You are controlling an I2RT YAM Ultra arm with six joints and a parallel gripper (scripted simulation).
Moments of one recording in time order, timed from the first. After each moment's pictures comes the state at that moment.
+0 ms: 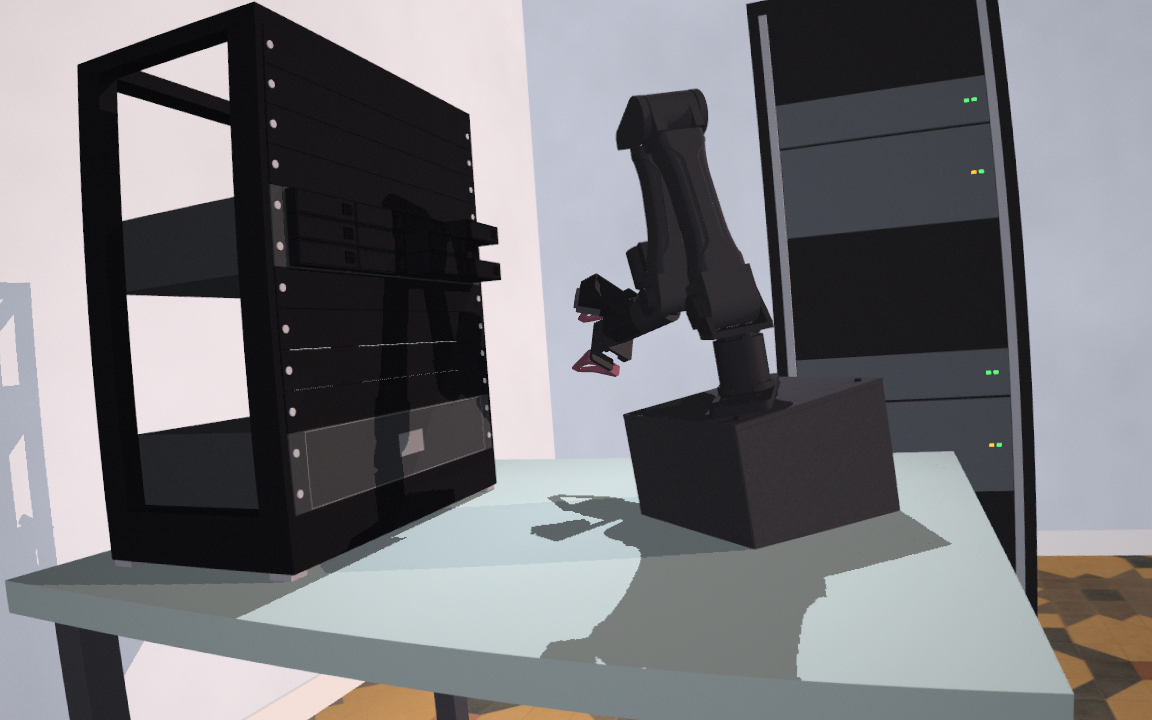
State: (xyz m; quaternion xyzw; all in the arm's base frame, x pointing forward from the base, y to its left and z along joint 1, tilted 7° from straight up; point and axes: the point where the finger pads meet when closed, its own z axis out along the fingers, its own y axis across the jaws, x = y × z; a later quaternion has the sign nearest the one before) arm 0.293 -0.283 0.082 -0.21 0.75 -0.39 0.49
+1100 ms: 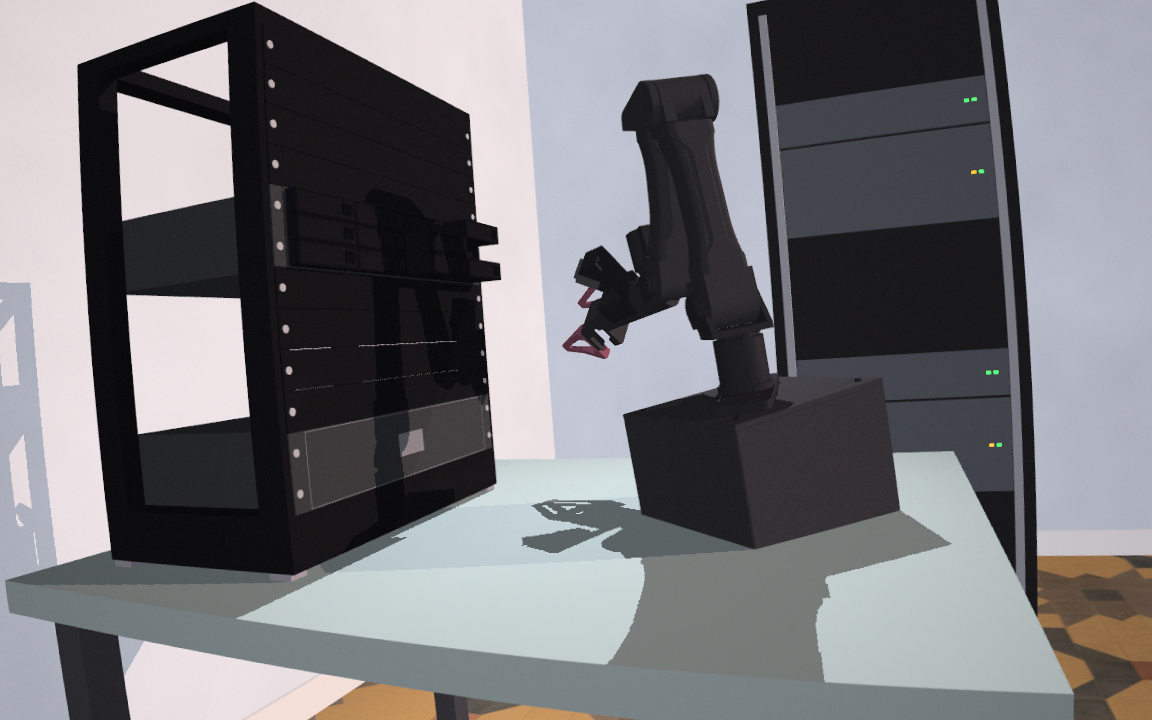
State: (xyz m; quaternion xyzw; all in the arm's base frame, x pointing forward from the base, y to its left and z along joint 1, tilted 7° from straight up) arm 0.291 -0.270 0.114 -0.13 0.75 -0.34 0.55
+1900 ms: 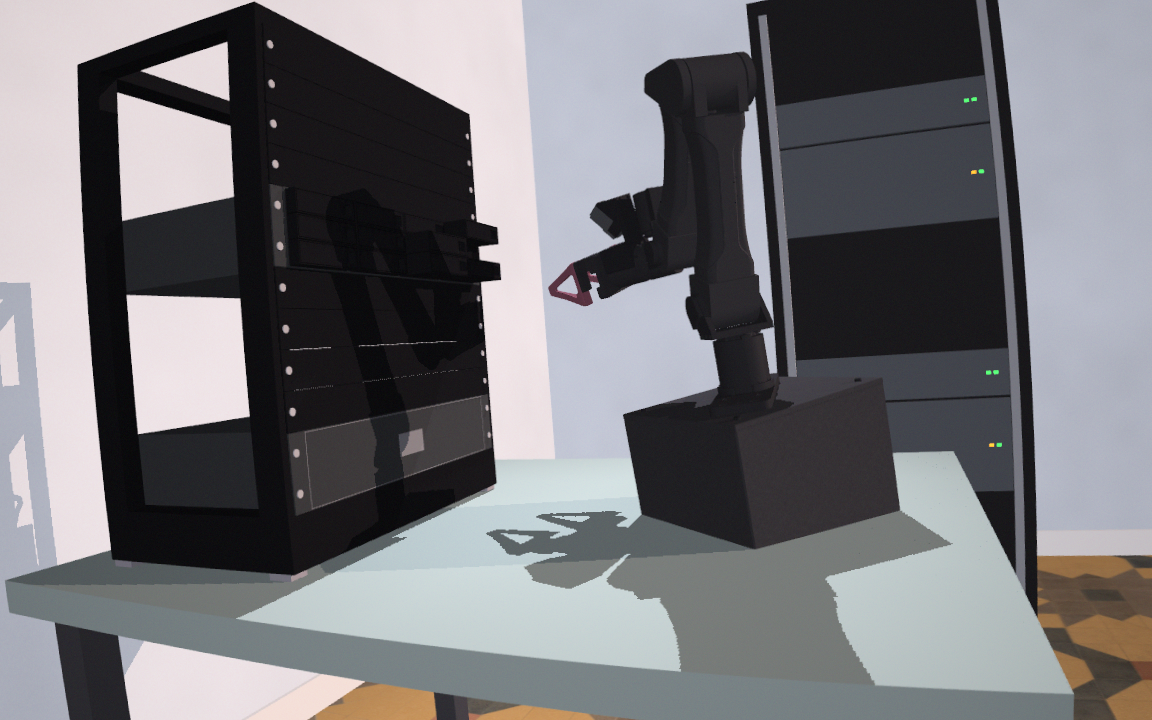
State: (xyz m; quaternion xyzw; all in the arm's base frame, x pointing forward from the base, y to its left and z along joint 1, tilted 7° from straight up) arm 0.273 -0.228 0.184 0.05 0.72 -0.16 0.67
